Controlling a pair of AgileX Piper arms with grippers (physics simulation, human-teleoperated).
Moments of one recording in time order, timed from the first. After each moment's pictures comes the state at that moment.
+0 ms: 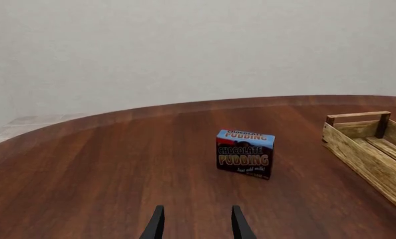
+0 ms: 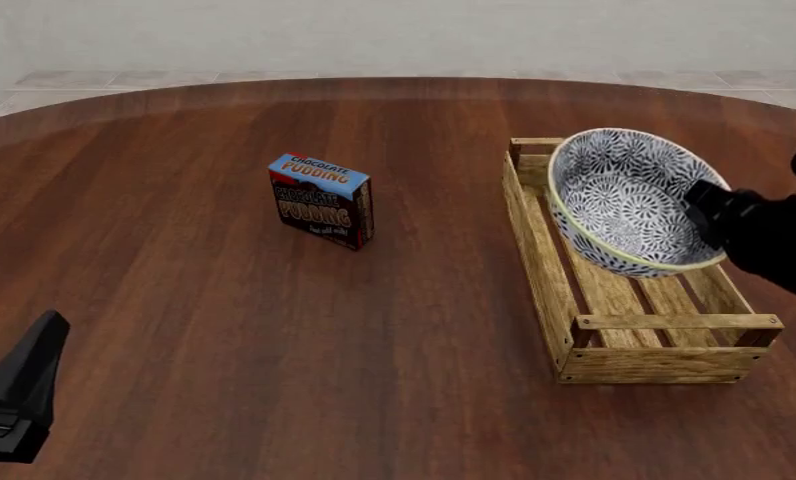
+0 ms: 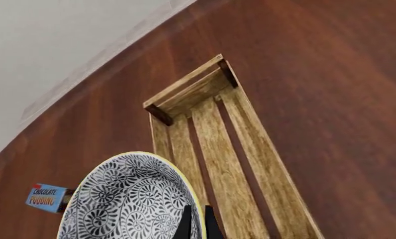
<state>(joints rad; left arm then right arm) -0.10 0.00 0.00 -0.02 0.03 -0.02 1.09 -0.51 -0.07 0.60</state>
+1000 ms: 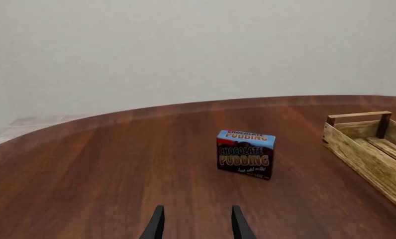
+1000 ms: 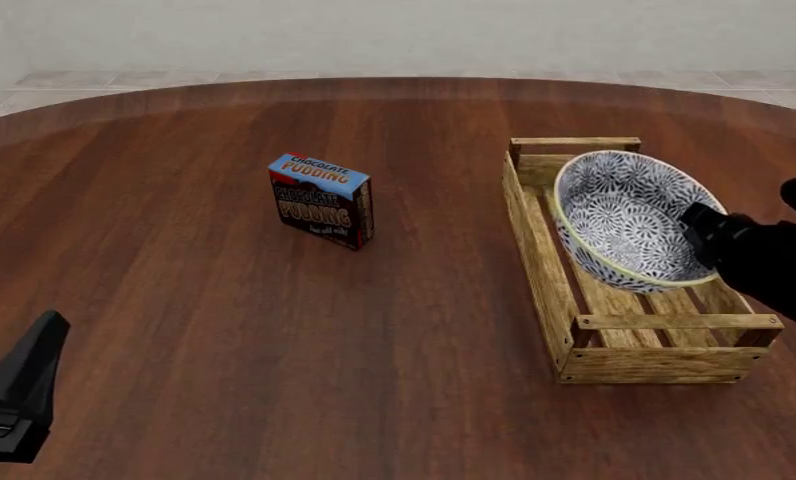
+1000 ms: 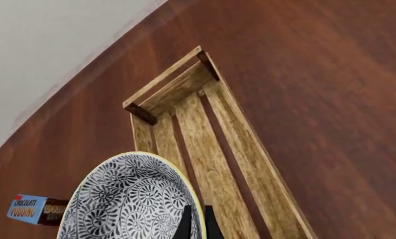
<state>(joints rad) -0.10 0.00 0.00 -0.02 0.03 -0.06 1.18 -0.45 -0.19 0.62</state>
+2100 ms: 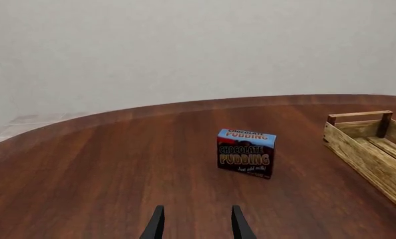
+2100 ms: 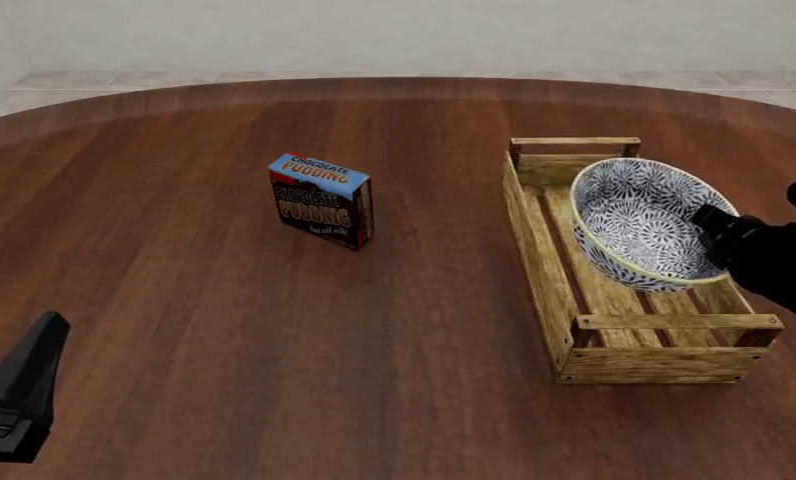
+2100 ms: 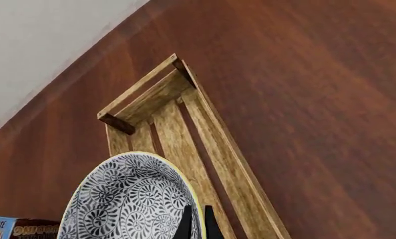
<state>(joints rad) -0.10 0.00 0.00 -0.01 0.03 -0.13 1.26 -0.48 -0.21 0.58</state>
